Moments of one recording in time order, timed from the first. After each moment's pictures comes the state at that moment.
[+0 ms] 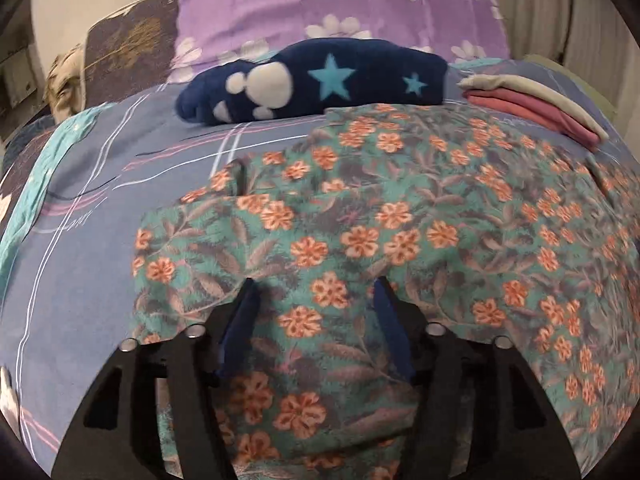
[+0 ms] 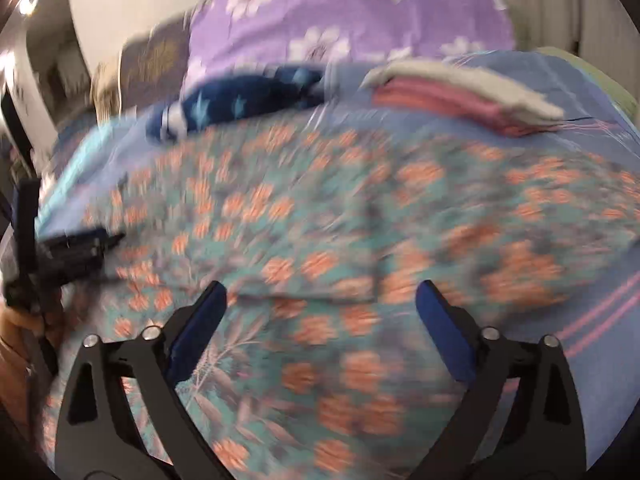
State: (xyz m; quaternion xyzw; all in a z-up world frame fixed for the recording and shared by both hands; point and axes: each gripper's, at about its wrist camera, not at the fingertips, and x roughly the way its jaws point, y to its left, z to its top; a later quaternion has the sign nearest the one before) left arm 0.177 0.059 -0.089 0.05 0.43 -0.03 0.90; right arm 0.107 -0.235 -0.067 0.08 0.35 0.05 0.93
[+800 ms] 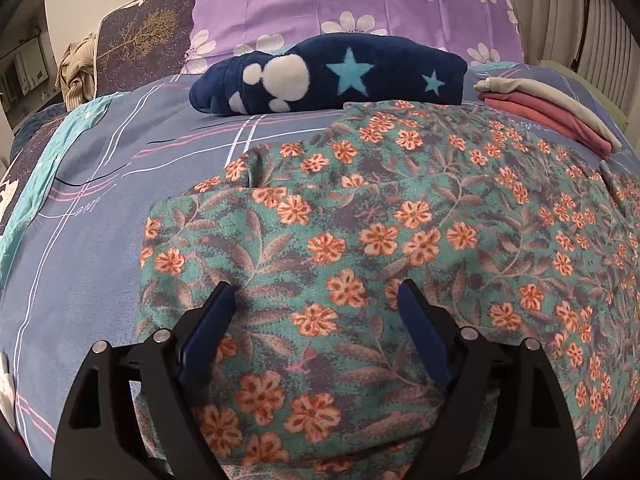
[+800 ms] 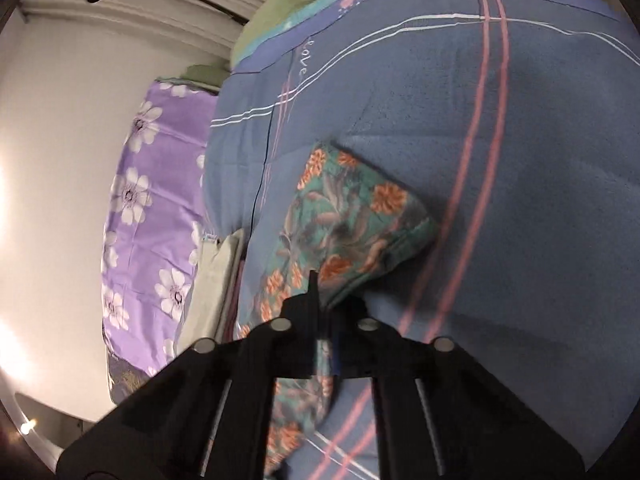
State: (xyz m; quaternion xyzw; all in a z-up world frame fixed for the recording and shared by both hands) left arm 0.175 0.064 -0.090 0.04 0.42 -0.02 0.90; right arm 0.095 -0.589 -0.074 0.55 0.22 -0.19 0.79
